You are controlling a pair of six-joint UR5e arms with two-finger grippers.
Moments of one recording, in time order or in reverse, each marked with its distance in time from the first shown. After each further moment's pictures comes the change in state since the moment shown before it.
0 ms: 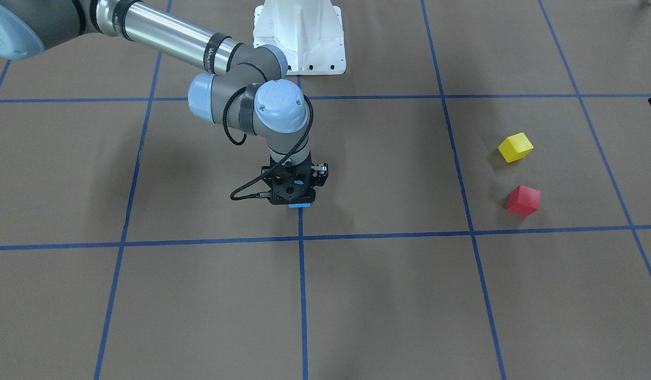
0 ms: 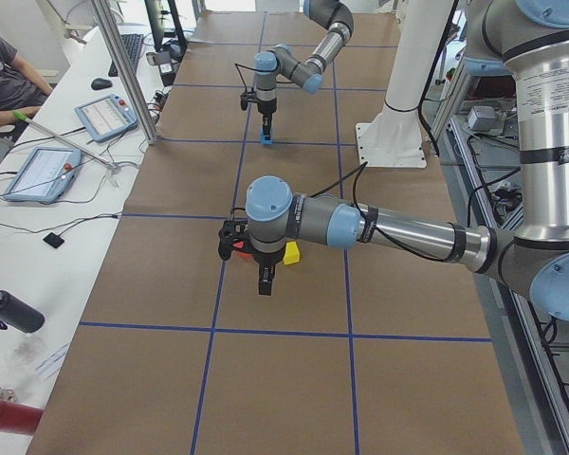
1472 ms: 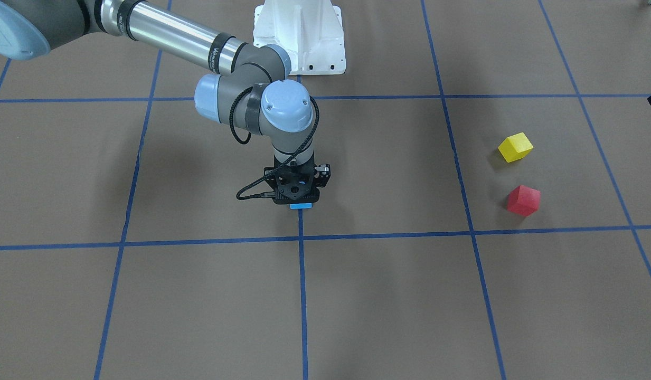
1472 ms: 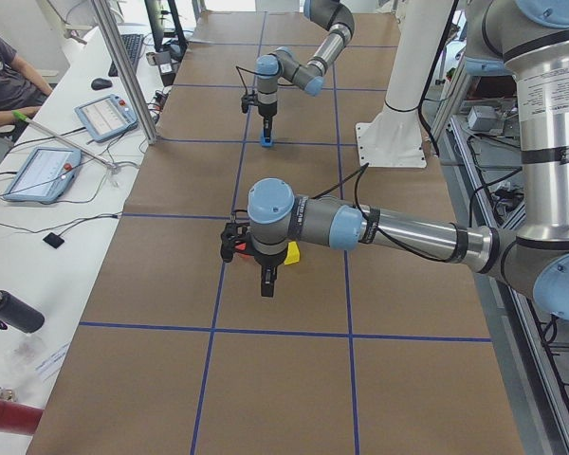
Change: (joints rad) left arm 0.000 0.008 -0.001 -0.001 0.000 0.000; right arm -0.014 0.017 -0.025 0.000 -0.035 -0.008
